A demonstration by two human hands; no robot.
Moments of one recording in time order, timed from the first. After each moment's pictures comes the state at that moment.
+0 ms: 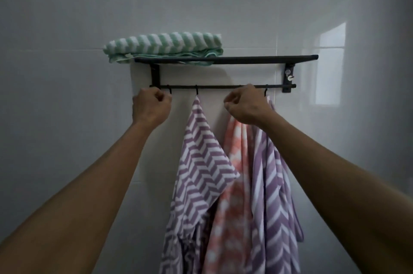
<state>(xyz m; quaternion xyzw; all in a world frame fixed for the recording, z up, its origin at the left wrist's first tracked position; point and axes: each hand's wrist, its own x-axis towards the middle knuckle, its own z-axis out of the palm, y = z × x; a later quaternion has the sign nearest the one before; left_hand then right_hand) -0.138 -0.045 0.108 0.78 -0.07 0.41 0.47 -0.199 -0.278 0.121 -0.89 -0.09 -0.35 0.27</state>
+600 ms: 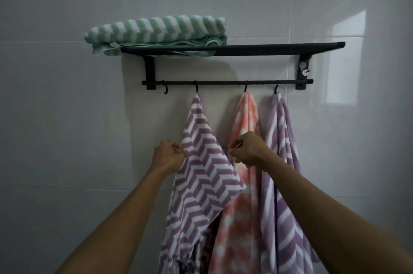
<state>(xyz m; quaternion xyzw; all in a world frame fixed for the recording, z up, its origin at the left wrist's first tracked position) -0.035 -0.083 -0.011 0.85 -0.05 0.21 0.48 -0.093 -0.313 0.028 -0.92 -0.01 -0.17 0.35</state>
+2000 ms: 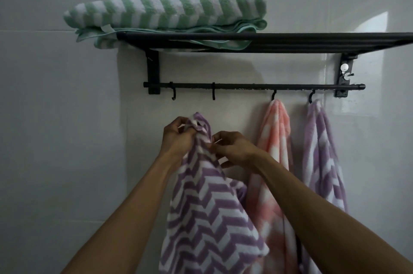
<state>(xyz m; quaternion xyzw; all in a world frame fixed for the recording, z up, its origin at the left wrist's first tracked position) 0.083 -0.085 0.044 0.65 -0.16 0.19 0.71 0.045 -0.252 0.045 -0.84 -0.13 -0.08 0.53</state>
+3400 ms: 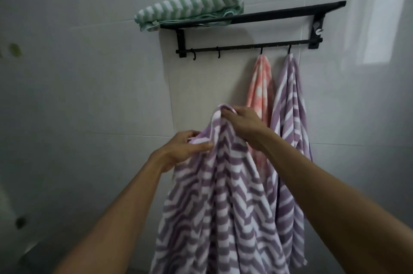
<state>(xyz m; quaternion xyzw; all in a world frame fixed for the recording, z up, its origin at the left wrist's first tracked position) -0.268 -0.045 -0.055 0.82 -0.11 0.00 0.56 -0.245 -0.248 -0.023 -0.78 -0.15 -0.19 0.58</state>
